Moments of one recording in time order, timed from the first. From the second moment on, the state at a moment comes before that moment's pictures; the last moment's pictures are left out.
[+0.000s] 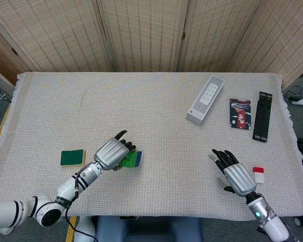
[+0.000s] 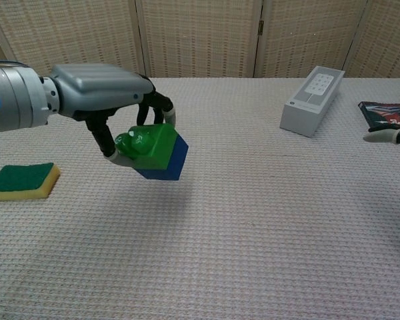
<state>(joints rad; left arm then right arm) -0.96 -1.31 -0.07 -1.79 1.13 0.91 0.55 0.29 -1.29 -0.04 -1.52 -1.66 1.22 0.04</state>
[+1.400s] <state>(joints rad) -1.06 -1.26 -0.18 -1.88 0.83 0.82 0.39 0.46 -1.72 0.04 -1.22 -1.61 1.23 0.74</state>
